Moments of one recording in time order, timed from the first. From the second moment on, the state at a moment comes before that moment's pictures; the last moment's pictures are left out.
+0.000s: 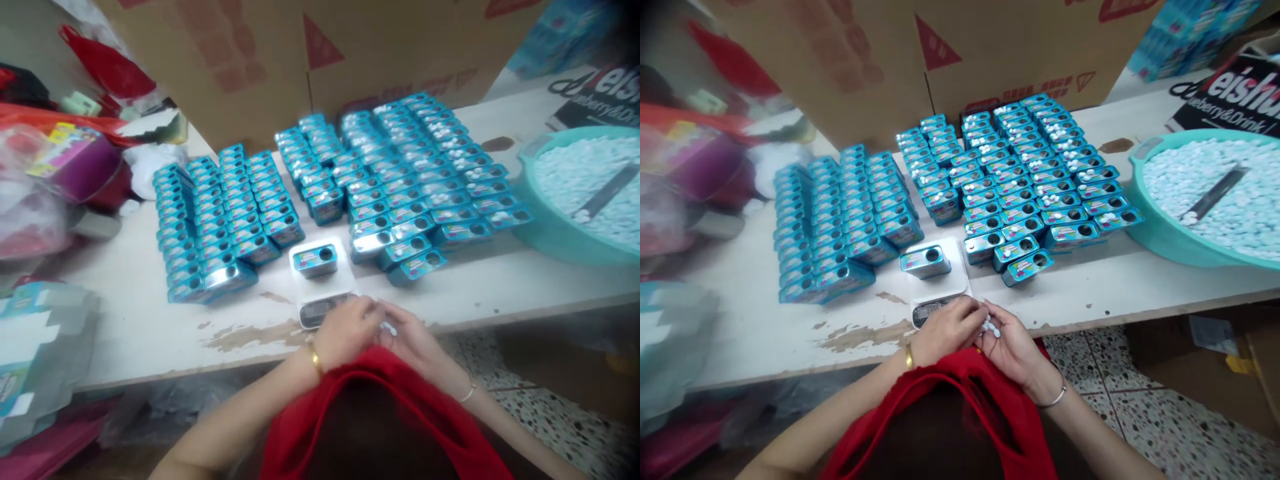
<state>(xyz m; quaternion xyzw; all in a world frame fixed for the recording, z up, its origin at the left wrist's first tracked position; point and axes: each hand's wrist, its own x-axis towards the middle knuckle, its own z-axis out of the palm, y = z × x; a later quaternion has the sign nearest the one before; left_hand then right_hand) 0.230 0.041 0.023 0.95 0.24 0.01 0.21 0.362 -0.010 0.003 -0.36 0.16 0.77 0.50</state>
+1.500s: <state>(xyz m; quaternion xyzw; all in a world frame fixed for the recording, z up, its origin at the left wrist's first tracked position) 0.207 0.119 0.093 0.94 0.26 0.11 0.21 0.337 0.059 0.073 -0.25 0.07 0.76 0.60</state>
